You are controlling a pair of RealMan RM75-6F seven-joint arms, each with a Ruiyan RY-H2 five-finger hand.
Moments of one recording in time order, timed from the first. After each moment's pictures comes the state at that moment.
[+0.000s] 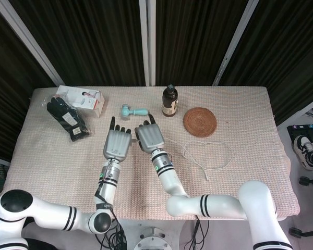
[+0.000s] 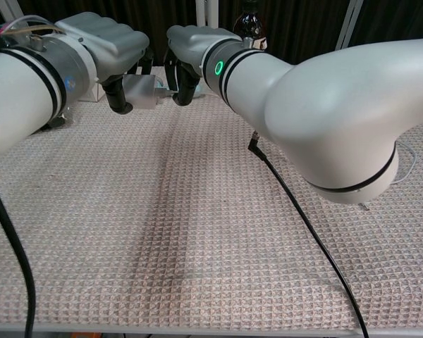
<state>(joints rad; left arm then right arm) -1.02 -1.72 -0.26 -1.77 0.53 1.51 1.28 1.20 -1.92 0.42 -1.36 -0.56 1.12 -0.79</state>
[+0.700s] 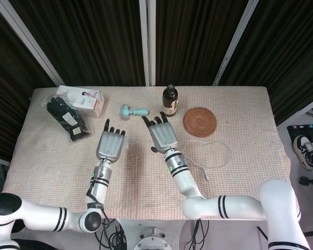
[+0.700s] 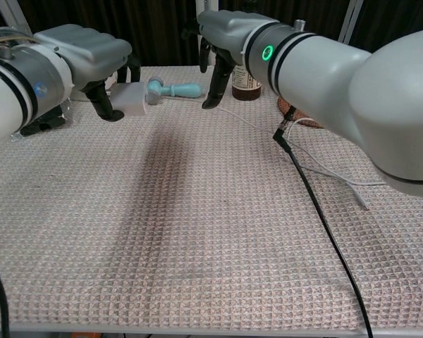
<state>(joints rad) -0.94 -1.66 -0.21 -1.76 0.57 1.42 1.13 1.09 -1.75 0.36 -1.57 -0.62 1.18 -0.79</state>
